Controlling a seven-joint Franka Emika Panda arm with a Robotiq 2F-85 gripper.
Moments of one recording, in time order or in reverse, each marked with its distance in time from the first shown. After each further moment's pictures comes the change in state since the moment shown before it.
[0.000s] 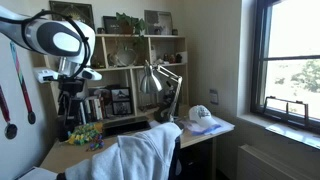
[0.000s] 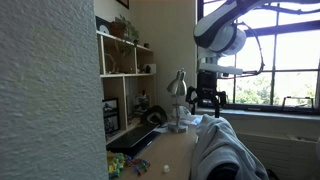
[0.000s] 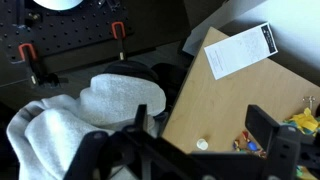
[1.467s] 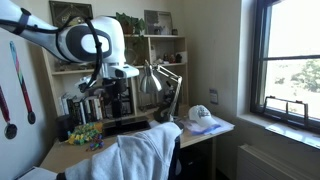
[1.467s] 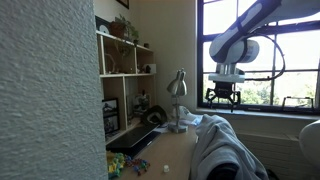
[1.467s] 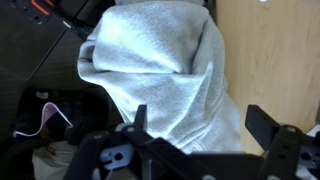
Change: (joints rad) arm -0.296 0.089 -0.022 -0.006 -0.212 0.336 0.317
